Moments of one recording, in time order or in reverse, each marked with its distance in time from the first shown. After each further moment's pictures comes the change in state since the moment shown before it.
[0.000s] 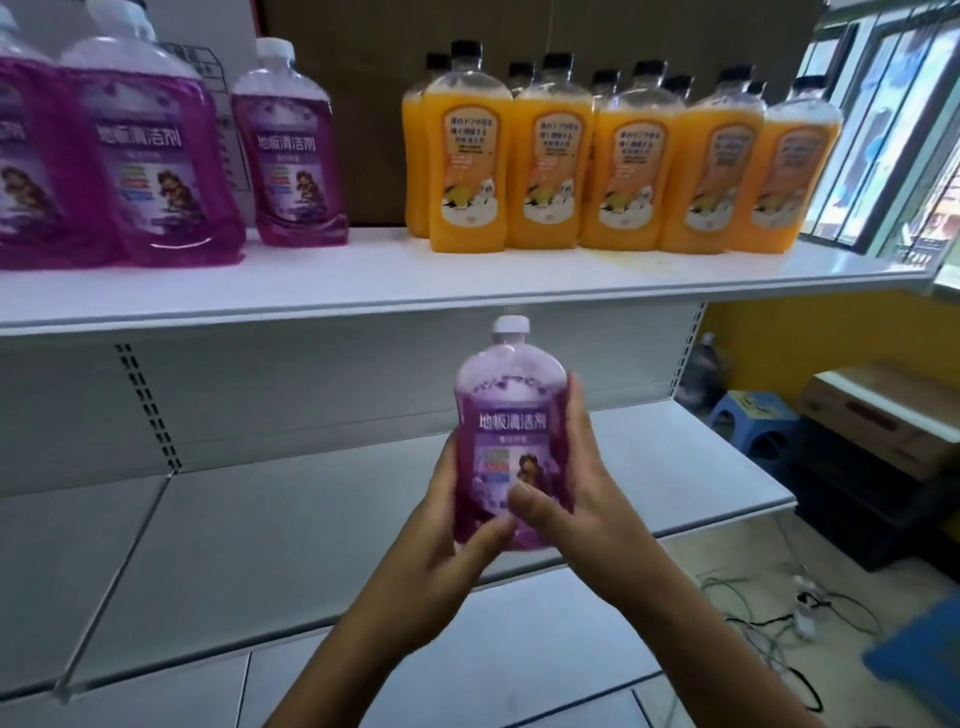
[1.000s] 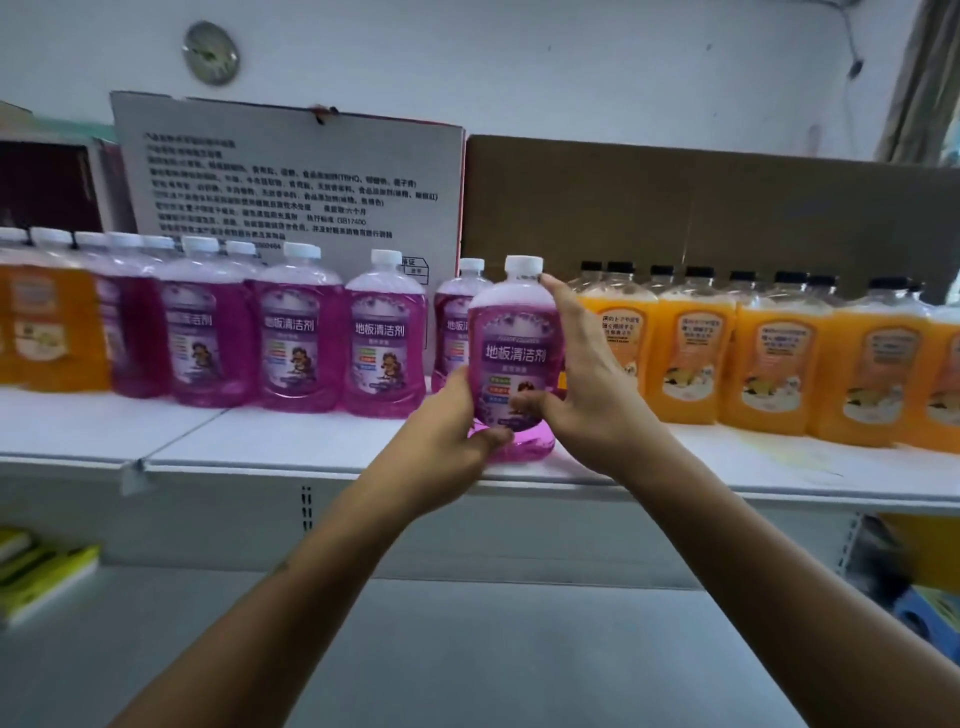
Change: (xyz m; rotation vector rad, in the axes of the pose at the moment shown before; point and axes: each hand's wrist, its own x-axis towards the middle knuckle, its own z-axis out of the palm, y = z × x) left_hand 0.091 0.132 -0.157 0.638 0.342 0.020; right_hand 0.194 -0.133 0.043 -0.561 -0.021 -0.492
